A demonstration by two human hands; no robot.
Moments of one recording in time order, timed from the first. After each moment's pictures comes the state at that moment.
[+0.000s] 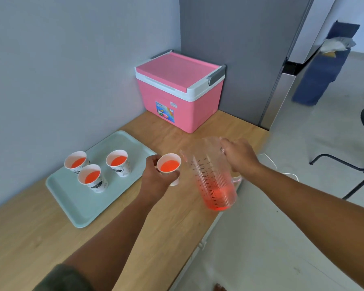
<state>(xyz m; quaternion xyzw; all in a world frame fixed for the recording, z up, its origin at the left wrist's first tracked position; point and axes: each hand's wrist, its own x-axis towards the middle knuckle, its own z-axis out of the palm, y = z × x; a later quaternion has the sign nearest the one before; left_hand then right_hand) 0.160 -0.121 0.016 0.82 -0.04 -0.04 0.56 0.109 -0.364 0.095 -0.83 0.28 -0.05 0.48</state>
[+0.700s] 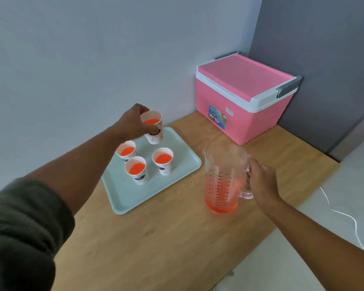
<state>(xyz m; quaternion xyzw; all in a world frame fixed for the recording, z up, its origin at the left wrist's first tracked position) 0.319 0.044 0.135 0.94 -0.02 -0.02 0.35 0.162 -0.297 0.054 -0.74 0.25 -0.09 0.61</state>
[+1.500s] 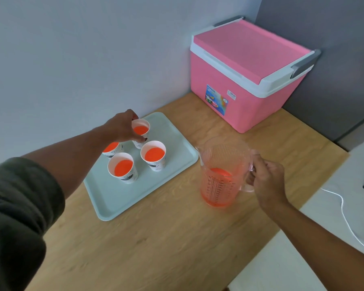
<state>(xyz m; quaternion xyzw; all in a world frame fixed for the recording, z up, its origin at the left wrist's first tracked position) 0.391 0.063 0.040 0.97 -0.03 -0.14 0.17 0.184 -0.297 0.030 -0.73 0.17 -0.12 0.65</state>
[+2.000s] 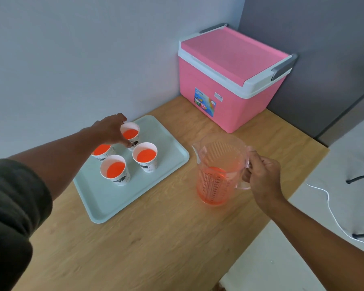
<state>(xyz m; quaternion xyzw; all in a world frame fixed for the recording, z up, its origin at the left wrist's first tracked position) 0.386 0.070 0.049 0.98 -0.05 -0.15 0.11 0.165 -0.303 0.053 -0.73 0.18 -0.14 0.64</state>
